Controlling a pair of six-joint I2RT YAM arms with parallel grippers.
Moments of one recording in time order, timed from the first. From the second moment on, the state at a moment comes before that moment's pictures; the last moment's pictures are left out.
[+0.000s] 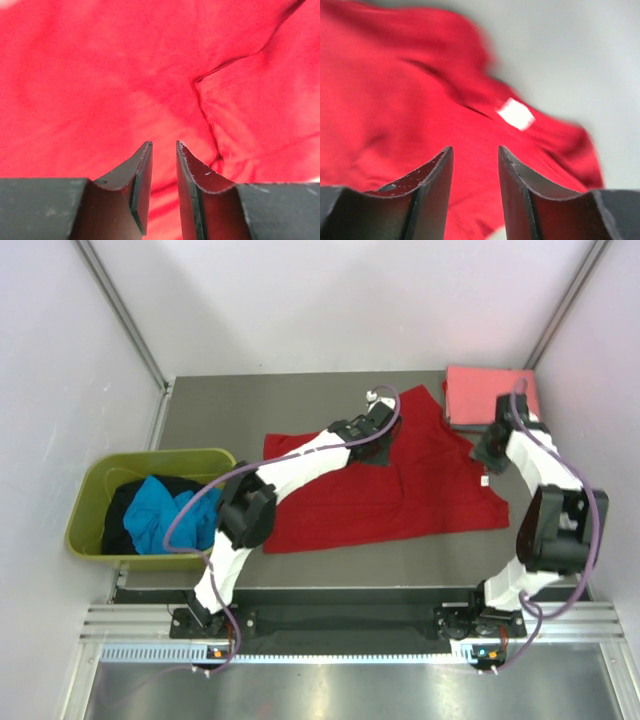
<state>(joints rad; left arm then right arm) -0.84 2.22 1.94 -0.59 -0.19 -0.53 -0.10 1.67 1.27 -0.65 0.11 0.46</state>
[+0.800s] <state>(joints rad) -0.82 1.84 1.41 -0.80 -0.28 -0.63 -0.25 1.47 0.87 -0.63 0.18 0.57</state>
